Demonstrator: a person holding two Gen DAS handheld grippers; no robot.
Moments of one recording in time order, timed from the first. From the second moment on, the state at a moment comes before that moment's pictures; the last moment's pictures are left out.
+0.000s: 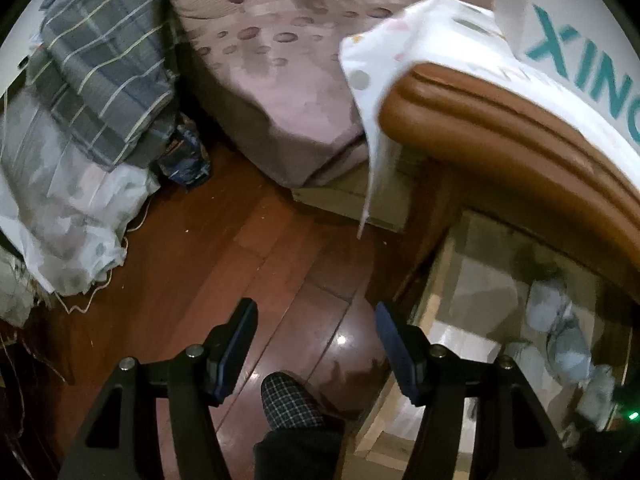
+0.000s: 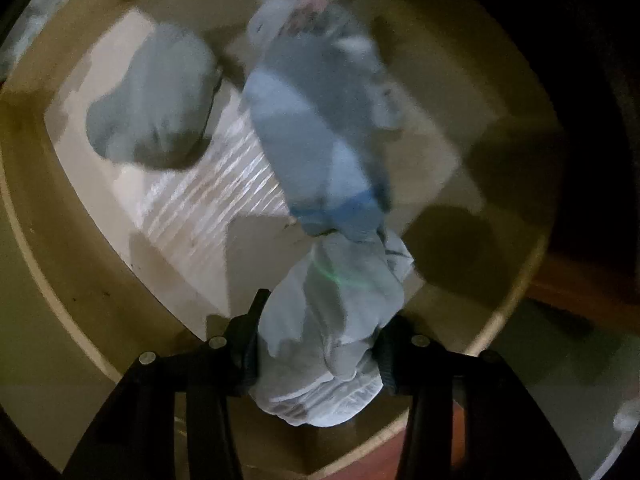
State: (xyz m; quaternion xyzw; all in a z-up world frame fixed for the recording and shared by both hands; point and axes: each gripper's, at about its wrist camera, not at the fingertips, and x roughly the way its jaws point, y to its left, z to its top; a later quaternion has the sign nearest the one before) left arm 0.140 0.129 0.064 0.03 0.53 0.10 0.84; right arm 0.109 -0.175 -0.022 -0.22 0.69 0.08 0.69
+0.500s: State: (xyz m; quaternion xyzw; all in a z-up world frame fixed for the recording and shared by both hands) left arm 0.131 0.061 0.021 0.04 0.61 -0.08 0.78; right arm 0.037 -0.209 0.108 0.00 0.45 -0.04 0.89
